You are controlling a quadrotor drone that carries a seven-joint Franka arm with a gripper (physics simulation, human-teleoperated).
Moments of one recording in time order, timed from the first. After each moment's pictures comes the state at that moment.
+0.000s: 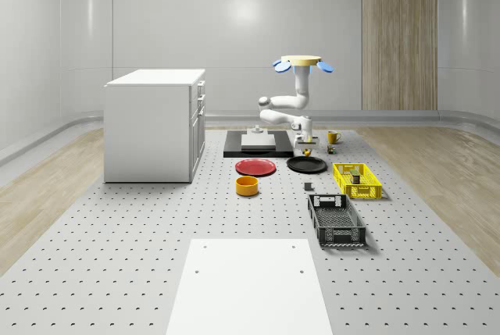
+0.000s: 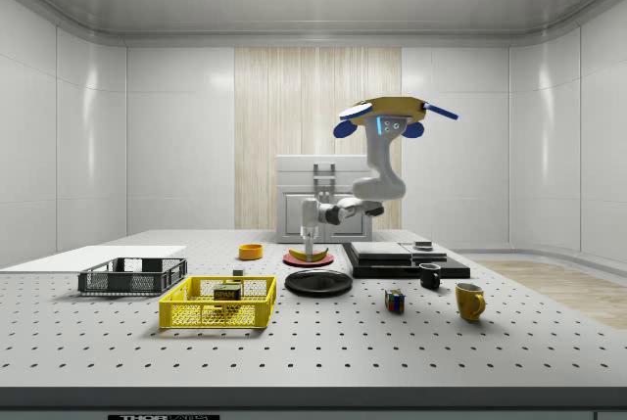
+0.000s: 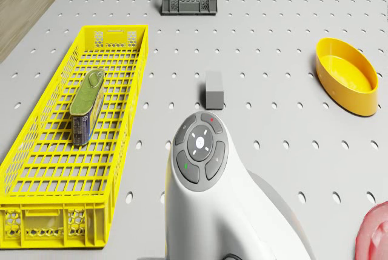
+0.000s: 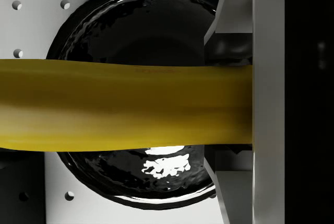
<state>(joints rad) -1.23 -1.46 1.15 -2.74 -2.01 1.62 1.66</state>
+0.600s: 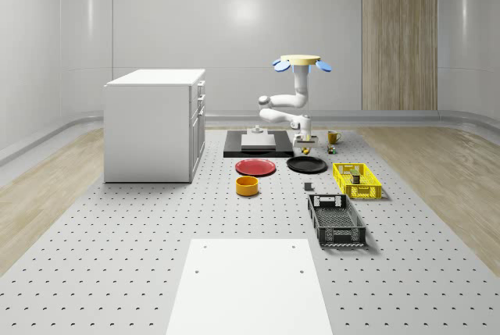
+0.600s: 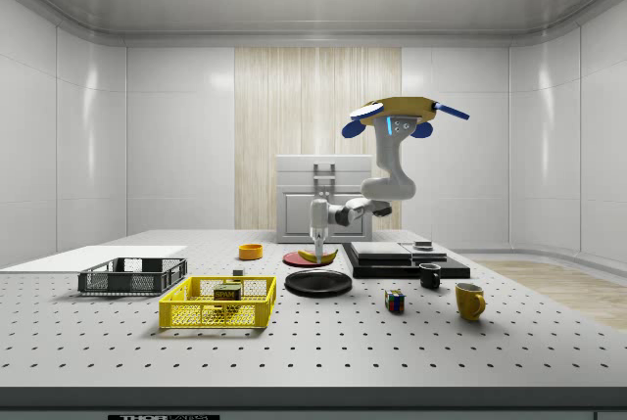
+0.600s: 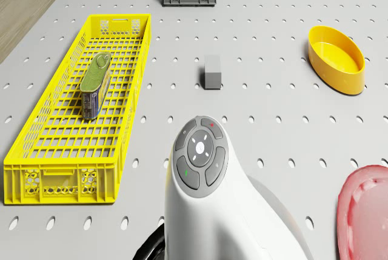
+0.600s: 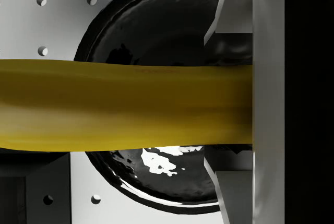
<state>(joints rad) -1.23 -1.46 1.12 -2.73 -2.04 1.64 1.66</state>
